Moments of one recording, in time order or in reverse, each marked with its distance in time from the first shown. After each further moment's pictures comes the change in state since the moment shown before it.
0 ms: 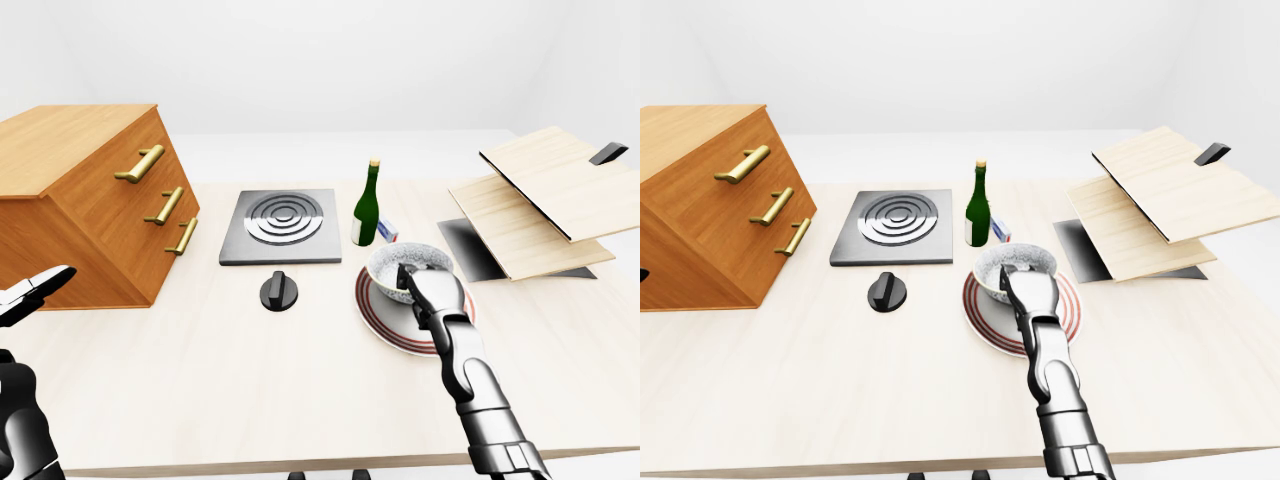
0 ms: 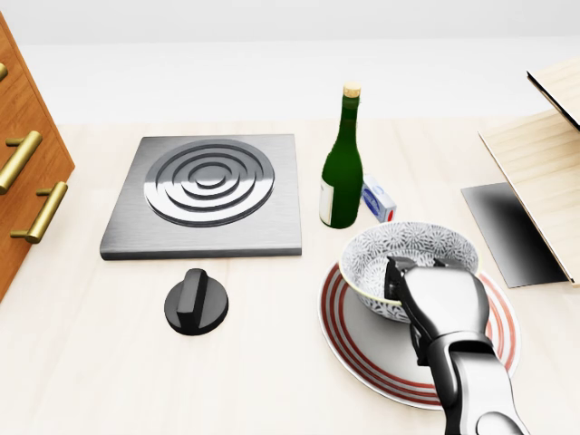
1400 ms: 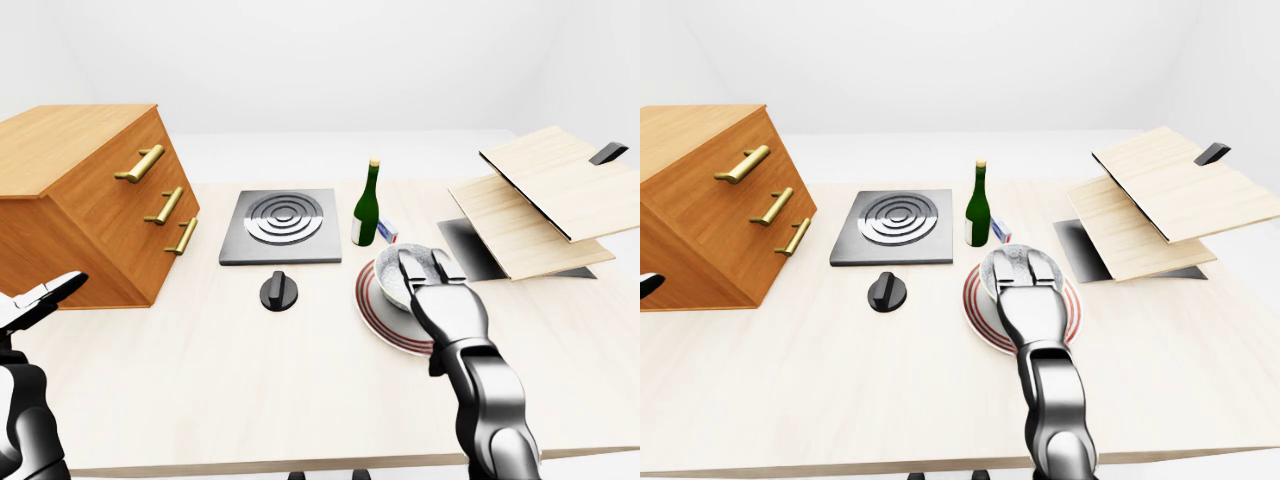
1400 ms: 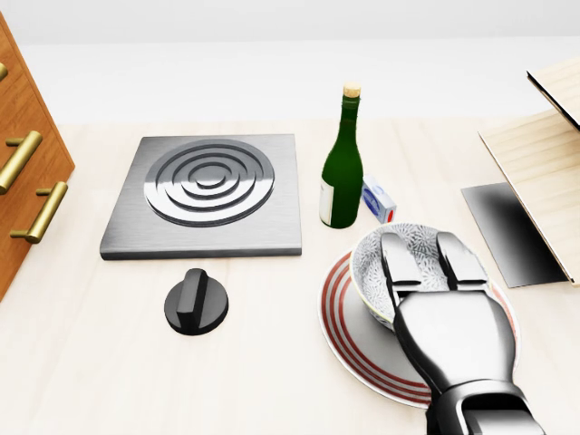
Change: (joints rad) left arm 0.001 -0.003 -0.019 0.069 0.003 0.000 -0.015; right arm 0.283 0.116 0.088 -0.701 -0.271 0.000 0.495
